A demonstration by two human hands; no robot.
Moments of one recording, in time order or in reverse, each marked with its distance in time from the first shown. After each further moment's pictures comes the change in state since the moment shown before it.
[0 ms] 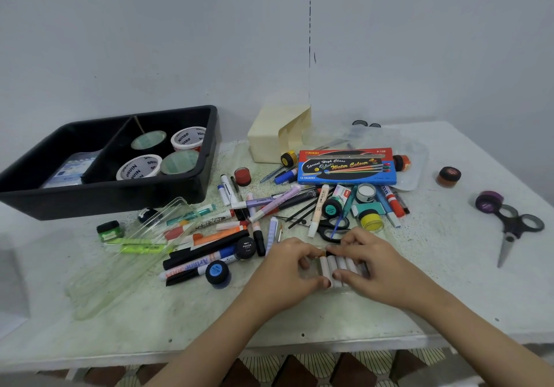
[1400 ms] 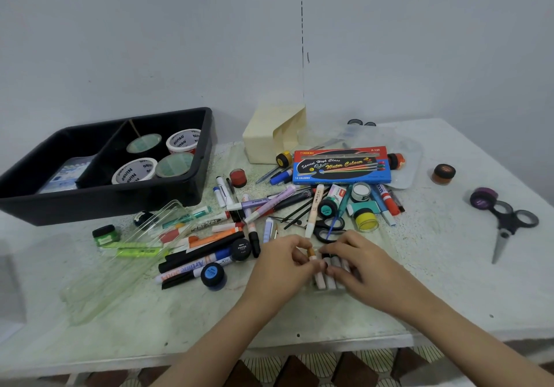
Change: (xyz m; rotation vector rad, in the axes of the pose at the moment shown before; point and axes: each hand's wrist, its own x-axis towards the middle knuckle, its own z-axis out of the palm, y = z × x) left_hand 0.004 0.008 0.007 -0.230 0.114 -0.215; right_hand -0.006 -0.009 0.009 -0.053 0.066 0.029
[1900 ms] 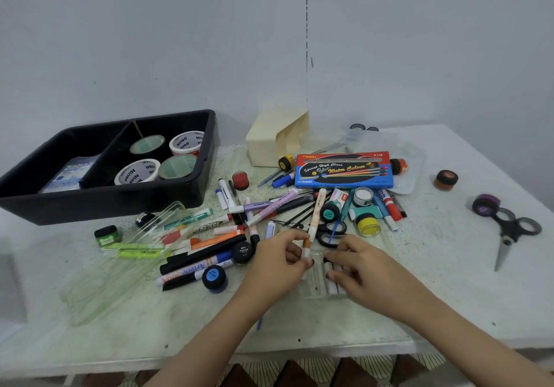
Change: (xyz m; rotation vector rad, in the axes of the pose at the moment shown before) left_hand 0.007 -0.005 -0.009 -0.054 0.014 0.036; right_hand 0.003 -0.003 -0.005 -0.103 -0.048 0.005
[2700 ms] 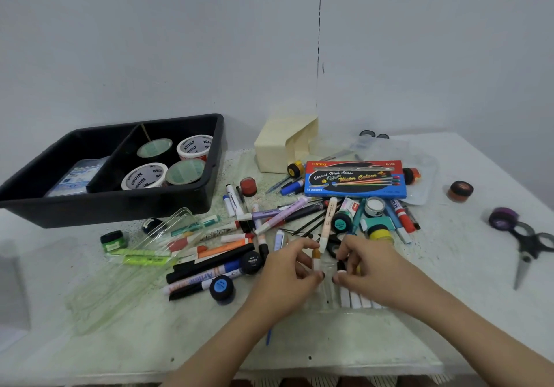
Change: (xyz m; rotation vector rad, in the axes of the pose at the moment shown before) left_hand 0.001 -0.004 -0.004 -0.018 -0.056 0.019; right_hand 0.029 -0.018 -0.024 0.122 -0.120 0.239
